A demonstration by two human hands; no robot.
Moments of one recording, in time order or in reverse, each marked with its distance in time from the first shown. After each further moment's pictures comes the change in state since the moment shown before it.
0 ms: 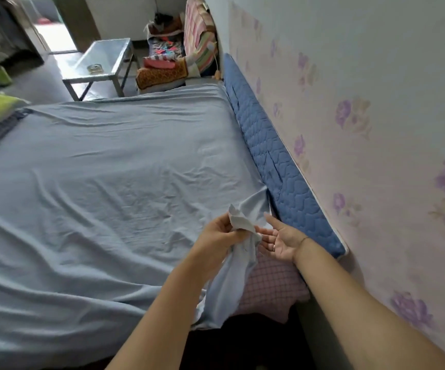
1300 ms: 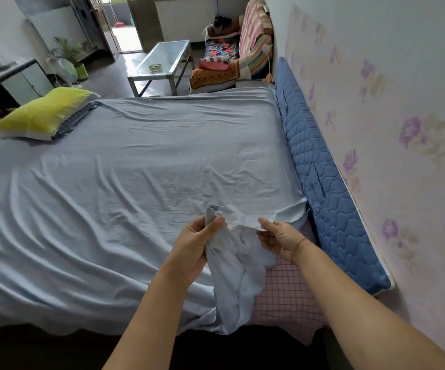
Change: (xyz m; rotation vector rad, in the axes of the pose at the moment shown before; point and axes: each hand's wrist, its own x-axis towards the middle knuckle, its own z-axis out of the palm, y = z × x) left_hand -0.046 0.036 -0.055 -0.207 0.362 0.092; right_hand 0.034 -0.002 0.069 -0.215 -0.158 -0.169
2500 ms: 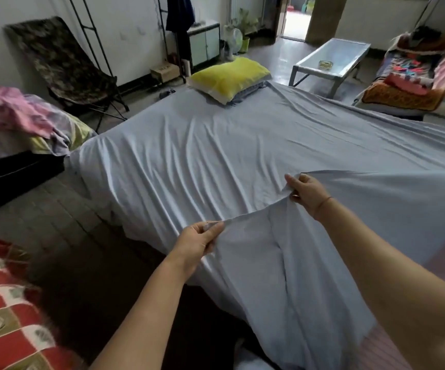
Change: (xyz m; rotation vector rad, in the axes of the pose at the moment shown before) left_hand -0.117 0.145 -0.447 -0.009 0.636 0.100; right_hand 0.109 0.047 0.527 -0.672 -0.344 -0.346
